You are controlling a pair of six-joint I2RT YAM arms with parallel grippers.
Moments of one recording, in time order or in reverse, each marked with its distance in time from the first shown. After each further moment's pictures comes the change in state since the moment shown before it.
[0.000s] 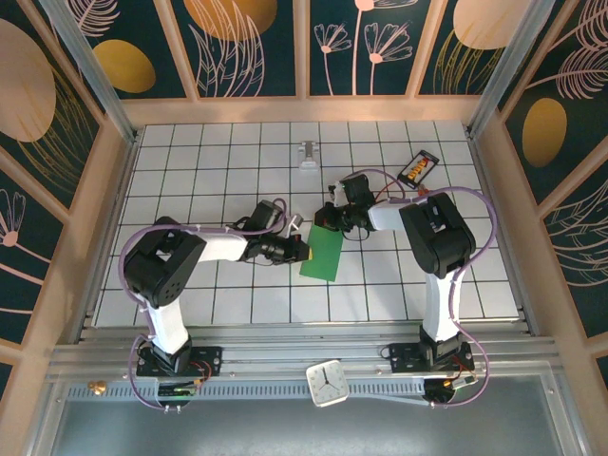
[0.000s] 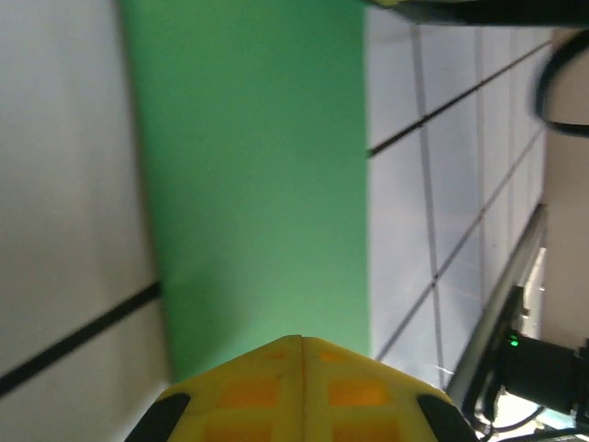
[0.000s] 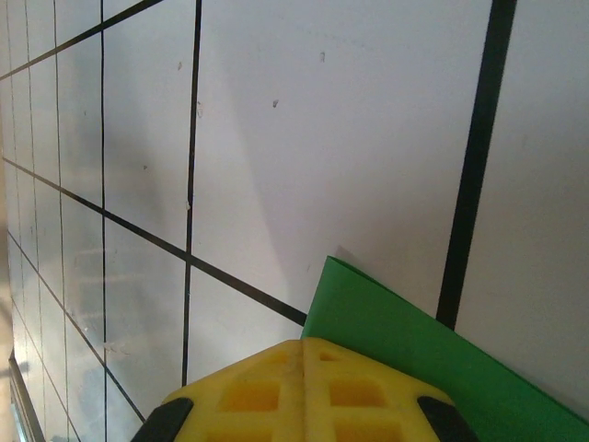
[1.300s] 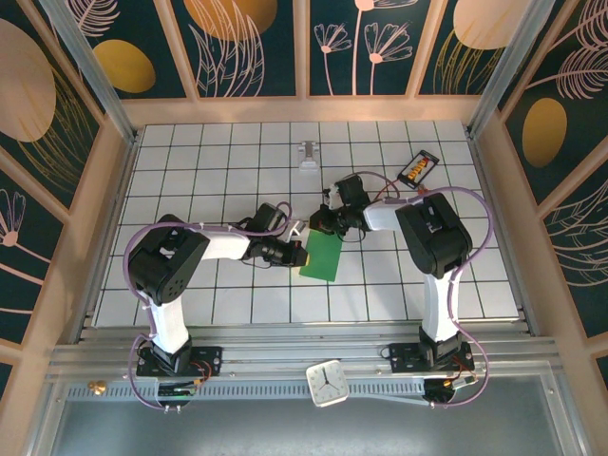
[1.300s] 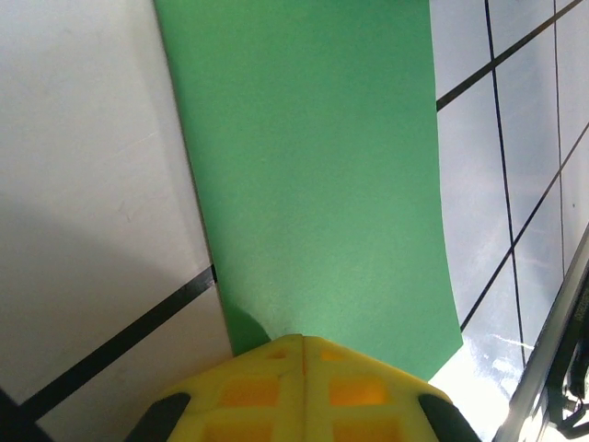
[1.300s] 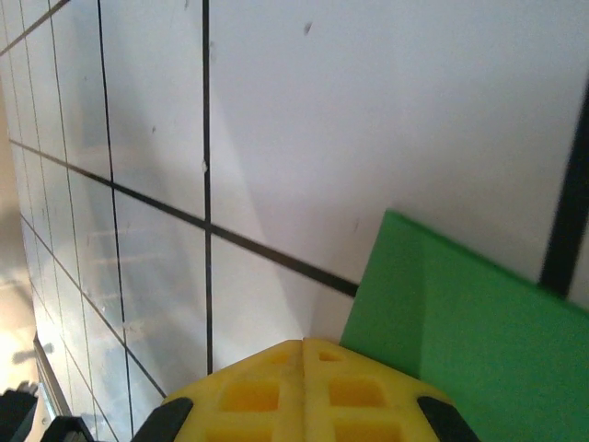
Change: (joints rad) left arm -0.003 0.025 0.017 -0.092 -0.031 0.185; right arm 0.027 0.017 0.032 -0.051 -0.027 0.050
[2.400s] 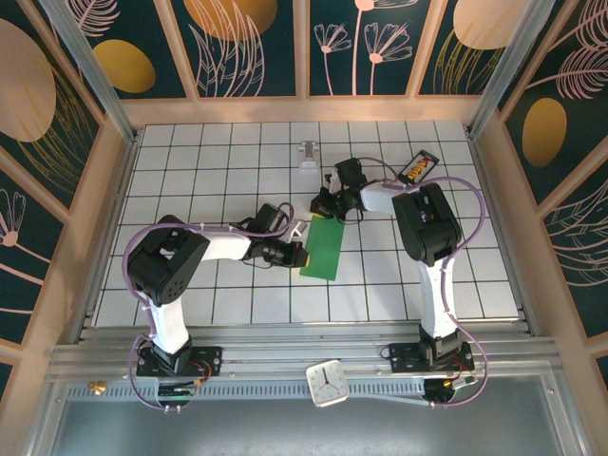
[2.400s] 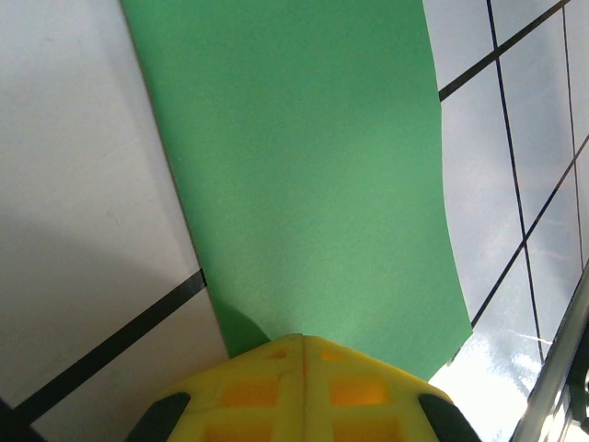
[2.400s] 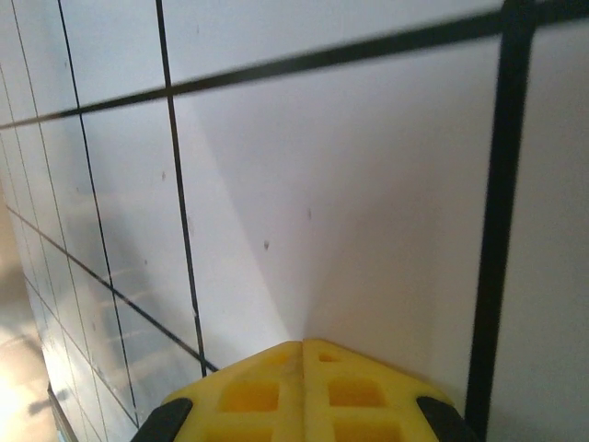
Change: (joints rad) left arm -0.013 -0.004 0.004 -0.016 -0.024 0.037; right arm -0.056 0.145 0.276 -0.191 0.018 0.009
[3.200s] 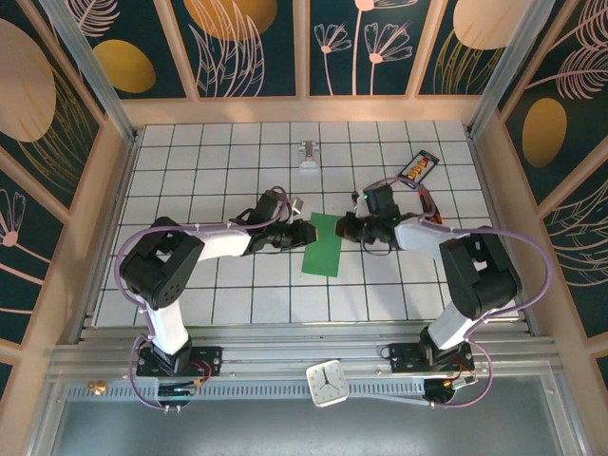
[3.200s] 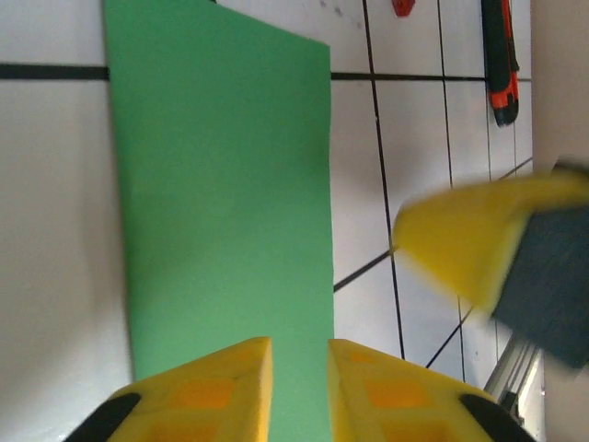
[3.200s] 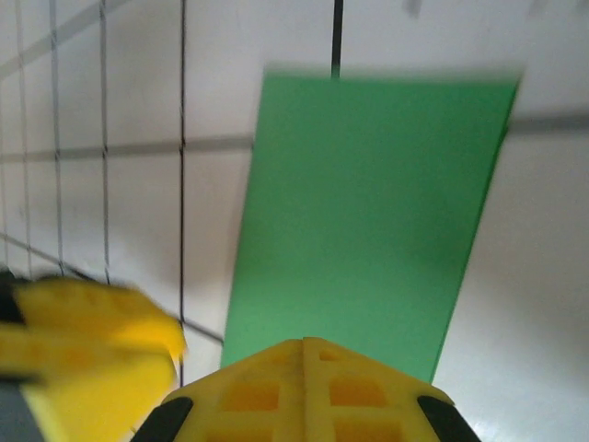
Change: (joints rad) left arm 0.002 -0.039 0.059 0.166 -0.108 -0.355; right arm 0.023 -0.552 -0.604 0.114 0.126 -0.056
